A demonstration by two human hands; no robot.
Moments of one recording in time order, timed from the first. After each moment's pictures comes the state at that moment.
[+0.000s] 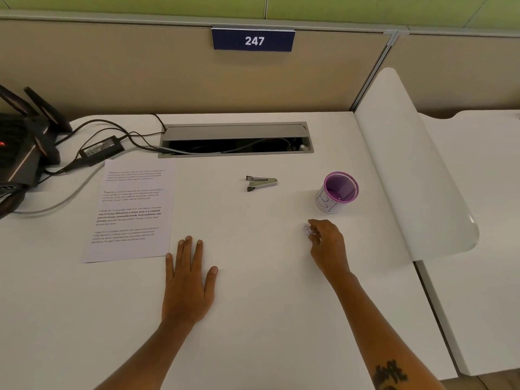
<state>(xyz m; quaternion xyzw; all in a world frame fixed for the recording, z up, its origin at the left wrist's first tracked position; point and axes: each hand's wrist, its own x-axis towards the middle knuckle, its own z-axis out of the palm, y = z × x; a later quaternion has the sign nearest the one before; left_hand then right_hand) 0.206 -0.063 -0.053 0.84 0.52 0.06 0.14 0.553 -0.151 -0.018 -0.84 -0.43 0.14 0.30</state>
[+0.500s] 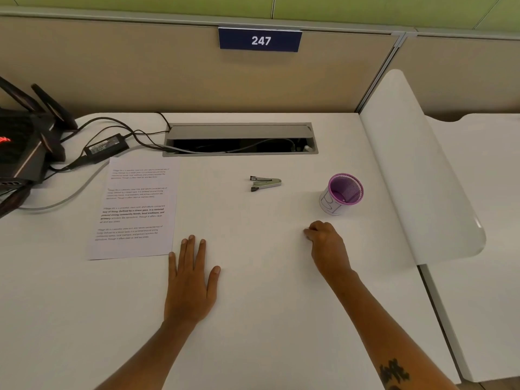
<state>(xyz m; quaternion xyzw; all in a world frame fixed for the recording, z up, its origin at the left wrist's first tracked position) 0.205 -0.062 -0.055 0.84 0.51 0.06 0.14 0.551 -0.143 -0.013 -0.81 -0.56 0.07 0.13</state>
